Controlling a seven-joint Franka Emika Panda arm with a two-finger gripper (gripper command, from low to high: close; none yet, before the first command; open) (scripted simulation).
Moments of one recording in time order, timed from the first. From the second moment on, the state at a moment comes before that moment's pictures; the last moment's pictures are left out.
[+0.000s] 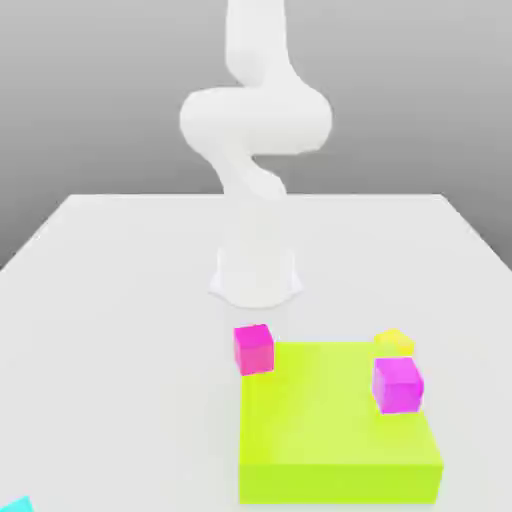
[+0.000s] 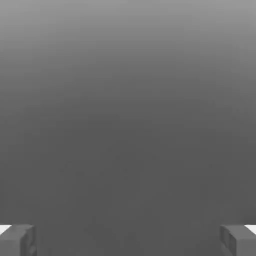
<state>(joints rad) -0.03 -0.71 0.00 -2.28 -0.01 2.32 0.84</state>
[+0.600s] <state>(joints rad) -0.19 -0.05 -0.07 -2.15 -0.02 2.44 1.08</state>
